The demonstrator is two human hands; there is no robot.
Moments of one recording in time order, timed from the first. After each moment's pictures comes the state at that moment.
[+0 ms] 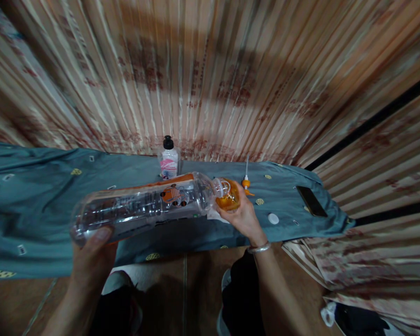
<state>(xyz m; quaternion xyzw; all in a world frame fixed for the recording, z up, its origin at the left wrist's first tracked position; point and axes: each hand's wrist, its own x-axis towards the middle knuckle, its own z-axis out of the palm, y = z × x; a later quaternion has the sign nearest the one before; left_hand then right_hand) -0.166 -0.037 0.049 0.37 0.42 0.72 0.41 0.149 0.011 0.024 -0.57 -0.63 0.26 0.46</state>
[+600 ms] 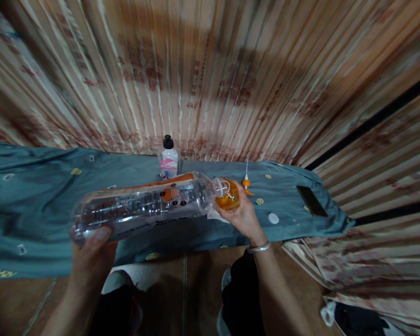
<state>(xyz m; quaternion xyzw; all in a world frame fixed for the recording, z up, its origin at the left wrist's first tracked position) -0.167 -0.037 0.051 0.36 0.43 0.72 0.41 0.149 0.010 0.024 -0.57 -0.63 0.26 0.46</state>
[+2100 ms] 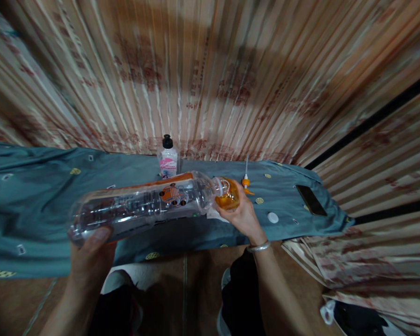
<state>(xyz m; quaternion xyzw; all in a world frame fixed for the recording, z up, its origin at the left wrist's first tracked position) -0.167 -0.037 0.053 0.36 0.40 0.73 0.42 0.148 0.011 0.024 -0.57 -0.63 0.26 0.46</state>
